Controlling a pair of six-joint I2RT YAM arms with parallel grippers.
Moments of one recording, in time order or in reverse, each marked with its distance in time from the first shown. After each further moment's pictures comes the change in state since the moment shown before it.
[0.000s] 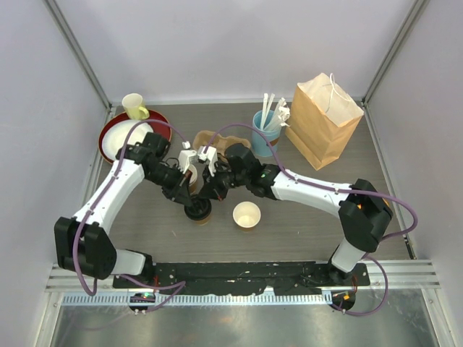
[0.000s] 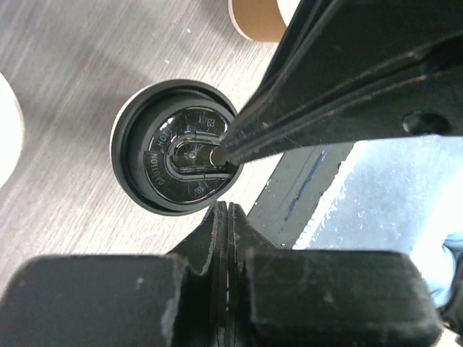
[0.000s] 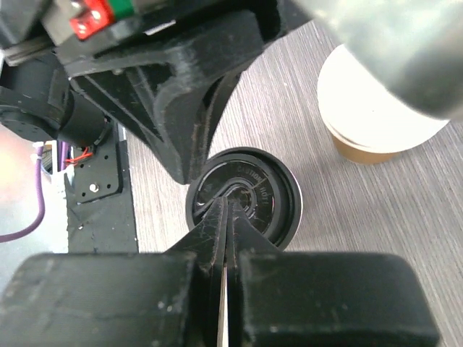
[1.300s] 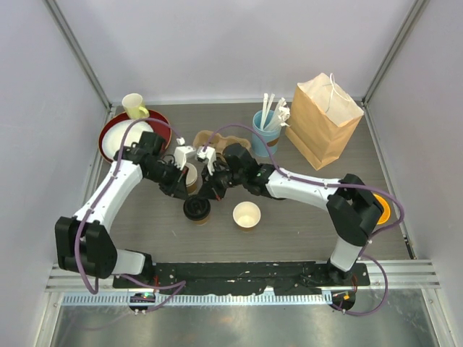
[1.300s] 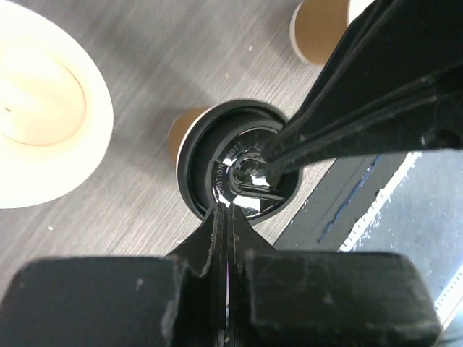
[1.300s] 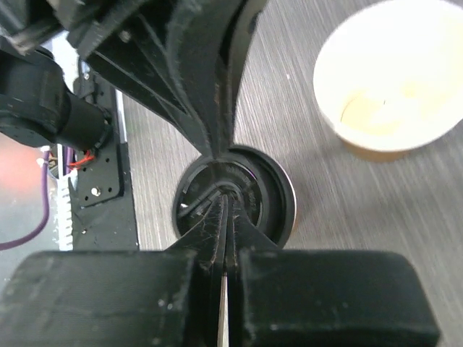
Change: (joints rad) left arm 0.045 -0.017 0.003 0.104 -0.072 -0.035; right arm -0.018 0.058 0.039 0.039 -0.050 0.048
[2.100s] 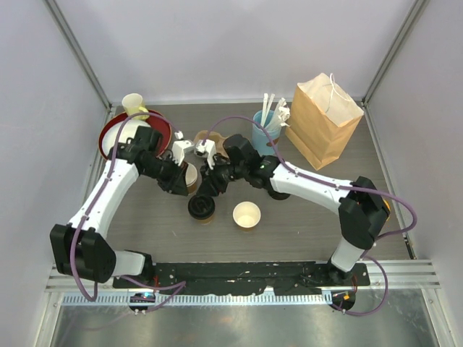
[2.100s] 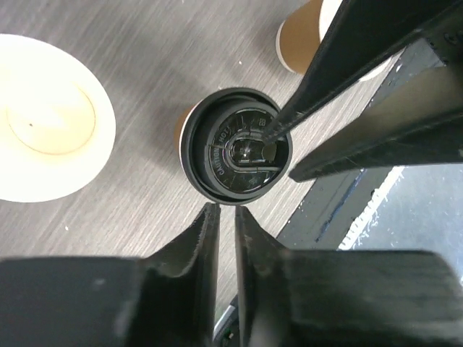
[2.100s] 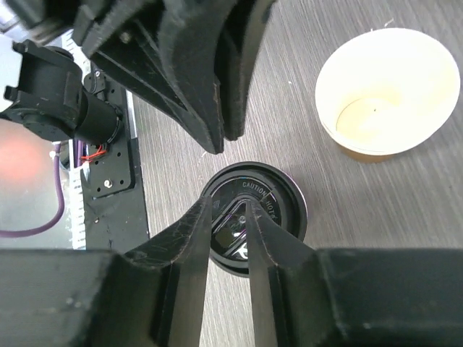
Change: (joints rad) left arm 0.000 -0.011 0.041 -0.040 0.009 0.020; right arm -0.008 -0.021 0.064 -0.130 -0.006 -0.022
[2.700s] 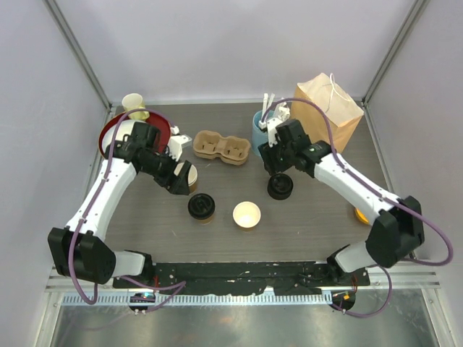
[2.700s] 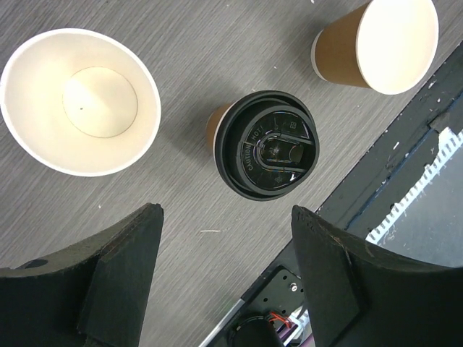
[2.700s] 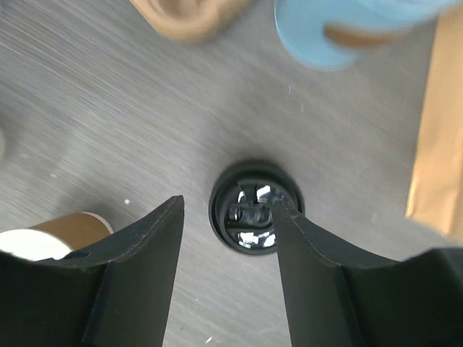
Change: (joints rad) left arm 0.011 -0.019 0.064 -0.004 -0.102 -0.045; right arm -0.361 -0.296 -0.049 -0.456 0.522 -0.155
